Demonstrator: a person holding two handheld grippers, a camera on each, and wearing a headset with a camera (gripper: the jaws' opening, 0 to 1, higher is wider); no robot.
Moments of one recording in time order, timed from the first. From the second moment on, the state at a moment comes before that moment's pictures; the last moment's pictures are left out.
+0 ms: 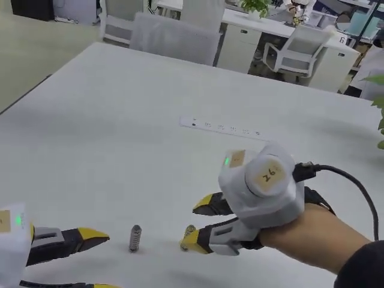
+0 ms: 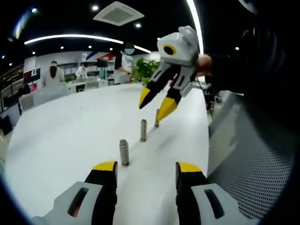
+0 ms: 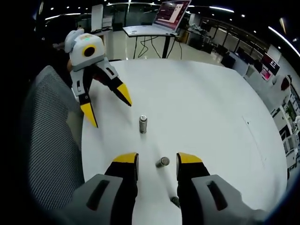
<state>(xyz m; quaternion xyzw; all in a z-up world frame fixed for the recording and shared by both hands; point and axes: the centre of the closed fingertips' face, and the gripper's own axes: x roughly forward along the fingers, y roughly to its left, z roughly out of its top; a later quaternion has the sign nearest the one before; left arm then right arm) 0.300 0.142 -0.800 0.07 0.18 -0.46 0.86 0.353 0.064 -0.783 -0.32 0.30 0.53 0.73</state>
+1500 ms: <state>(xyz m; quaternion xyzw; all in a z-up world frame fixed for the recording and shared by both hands) 0.305 0.142 -0.797 0.08 0.18 -0.46 0.87 0.351 -0.003 -0.794 -0.24 0.27 0.48 0.80</state>
